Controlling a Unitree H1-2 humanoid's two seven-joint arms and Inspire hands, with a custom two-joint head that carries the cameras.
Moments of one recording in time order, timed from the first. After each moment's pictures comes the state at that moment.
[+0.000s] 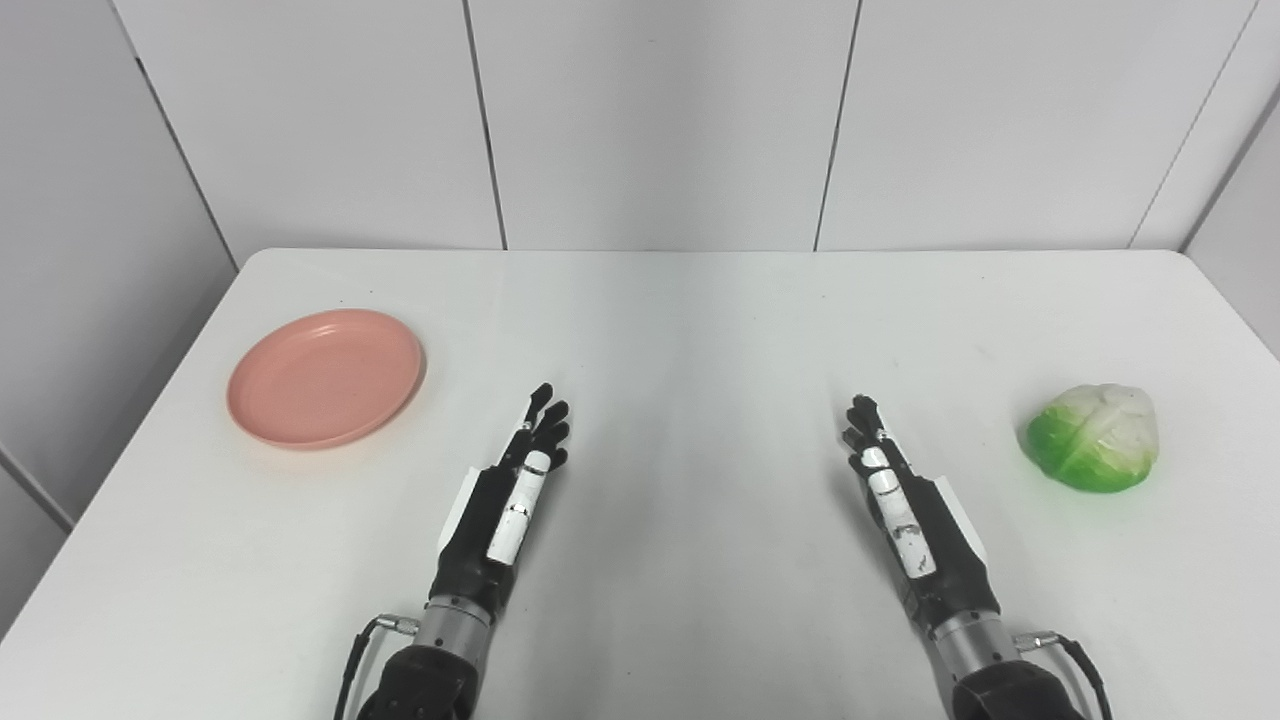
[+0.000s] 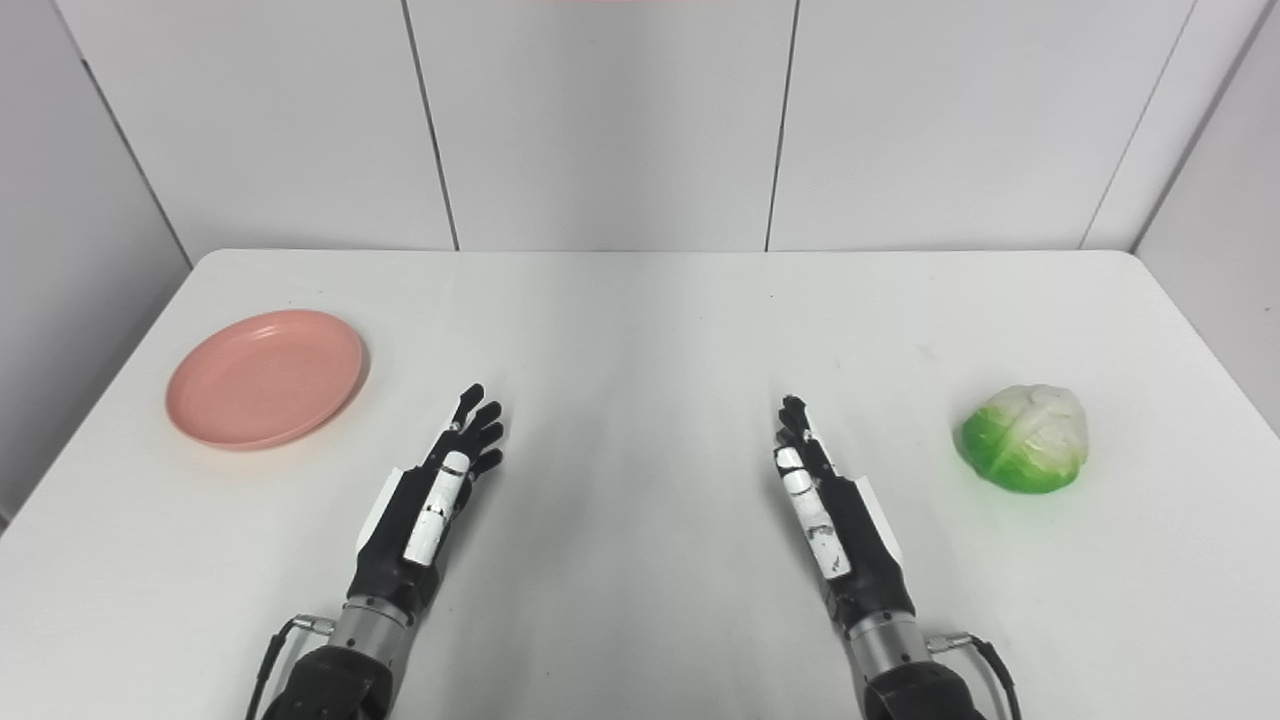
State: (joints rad) left arm -0.02 0.02 -0.09 0.00 0.04 -0.06 -0.09; right arm -0.05 -0.09 0.08 -0.04 0.02 0.03 0.12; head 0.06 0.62
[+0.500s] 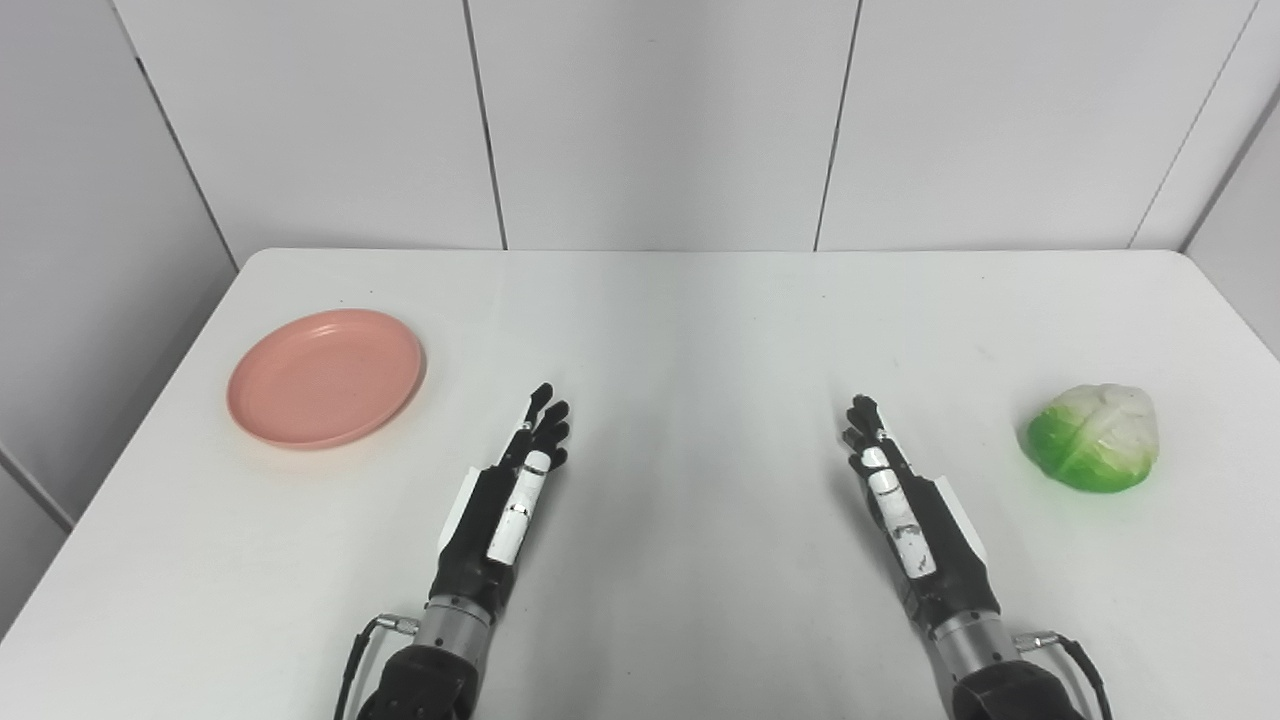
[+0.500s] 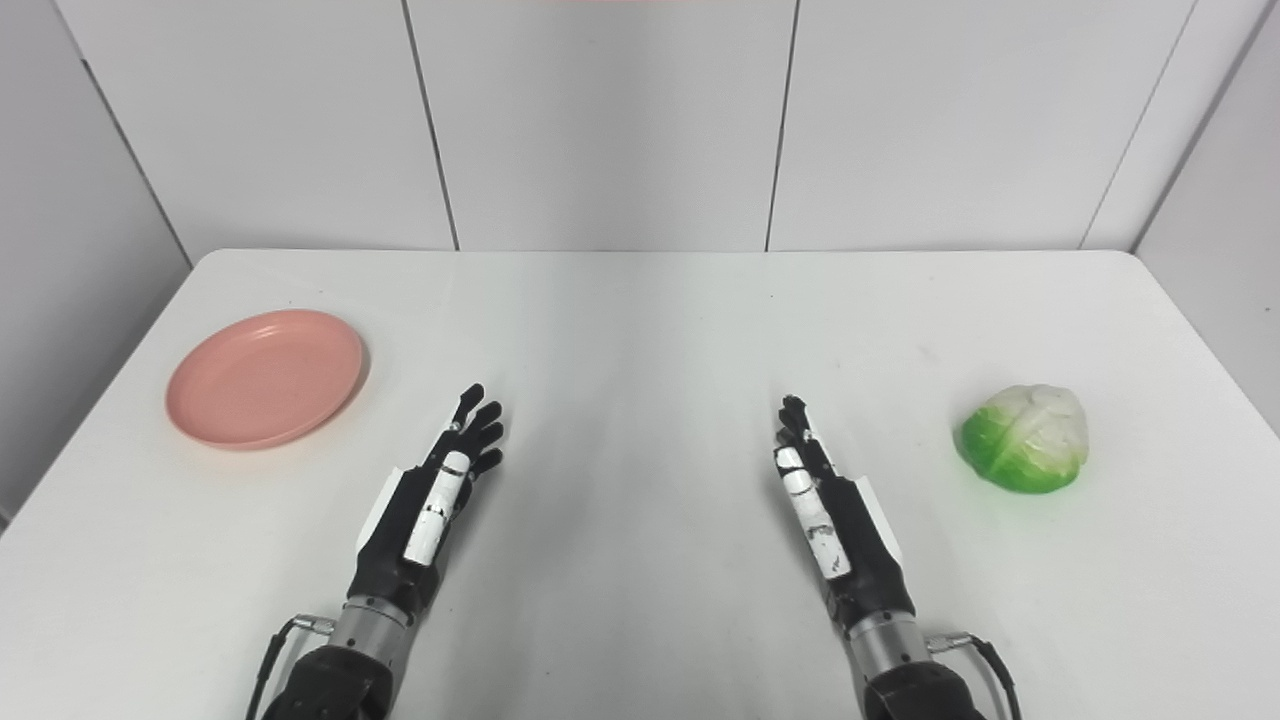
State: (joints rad) left arm -0.02 0.02 -0.09 0.00 0.04 -0.06 -0.09; right arm -0.05 -0.09 0.08 -0.04 0.02 0.03 0.12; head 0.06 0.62
